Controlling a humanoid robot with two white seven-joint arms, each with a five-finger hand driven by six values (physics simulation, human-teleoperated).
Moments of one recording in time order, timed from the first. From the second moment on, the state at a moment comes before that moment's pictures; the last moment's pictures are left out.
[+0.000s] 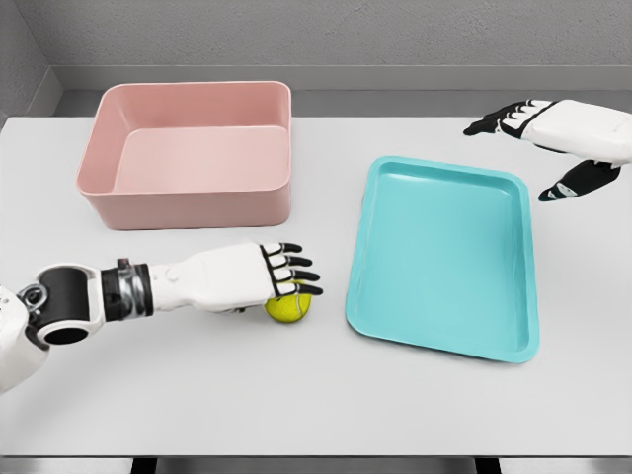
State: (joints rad) left arm -0.46 0.71 -0.73 -1.72 -0.74 -0.61 -0.23; right arm -0.64 -1.07 0.52 -1.70 0.06 -0.34 0.57
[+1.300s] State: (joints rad) left arm -0.58 0.69 -0.86 -1.72 -0.84 -0.61 -0.36; right arm -0.64 -1.07 0.50 -1.70 0.06 -0.34 0.57
